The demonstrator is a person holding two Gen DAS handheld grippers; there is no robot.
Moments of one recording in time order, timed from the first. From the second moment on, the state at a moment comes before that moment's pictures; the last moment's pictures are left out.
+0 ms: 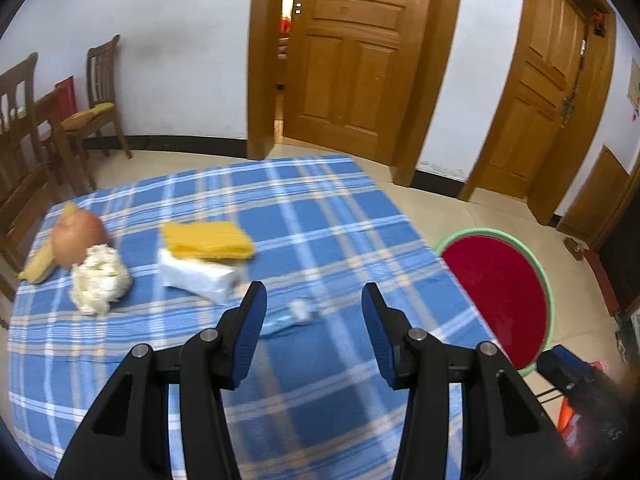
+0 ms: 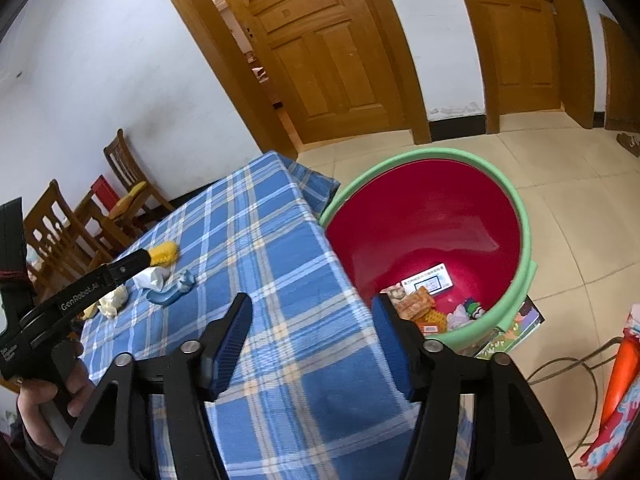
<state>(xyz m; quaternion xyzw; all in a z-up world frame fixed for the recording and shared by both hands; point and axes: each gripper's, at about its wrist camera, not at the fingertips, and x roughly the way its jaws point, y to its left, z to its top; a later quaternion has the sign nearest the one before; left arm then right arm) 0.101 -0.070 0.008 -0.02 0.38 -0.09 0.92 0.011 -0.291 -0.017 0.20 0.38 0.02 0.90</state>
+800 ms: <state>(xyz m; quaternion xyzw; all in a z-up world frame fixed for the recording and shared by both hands) 0.132 0.067 -0.026 -0.03 0.39 0.04 0.92 0.045 -0.210 -0.015 0.15 0.40 0.04 0.91</state>
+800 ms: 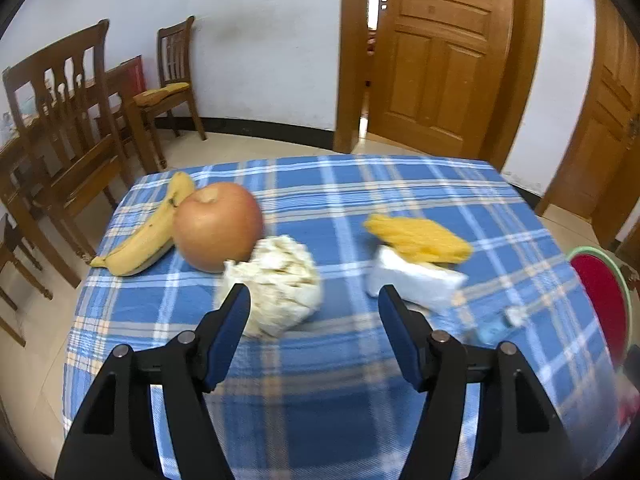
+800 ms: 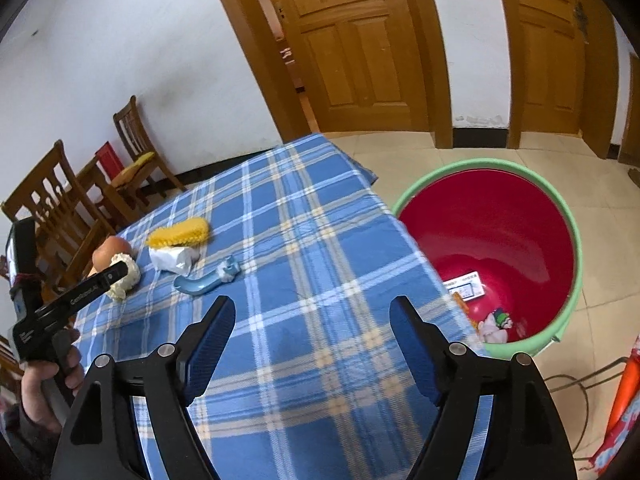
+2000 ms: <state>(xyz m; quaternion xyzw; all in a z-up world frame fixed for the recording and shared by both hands) 0.143 0.114 -0.047 -0.13 0.38 0.03 0.92 0.135 -0.085 -0.066 0.02 0.46 0.11 0.88</state>
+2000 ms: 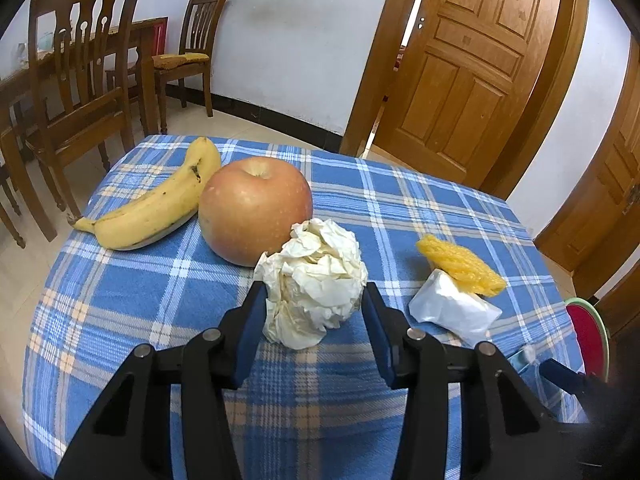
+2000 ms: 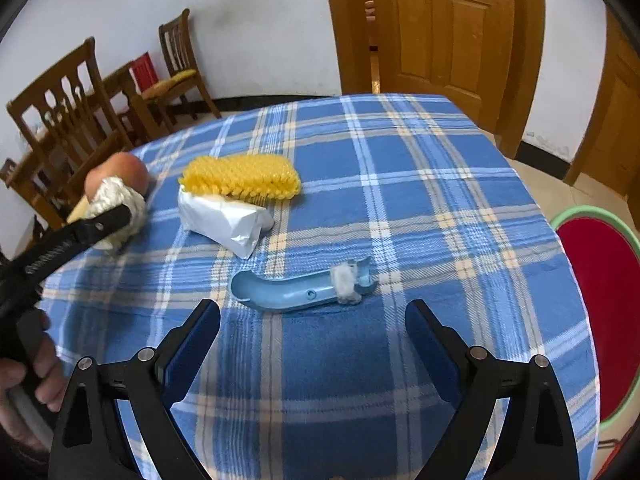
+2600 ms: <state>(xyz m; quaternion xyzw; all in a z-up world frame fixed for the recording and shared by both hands) 0.137 0.111 -0.044 -0.13 0.37 0.03 0.92 0.129 -0.089 -0.056 0.04 0.45 0.11 0.89</state>
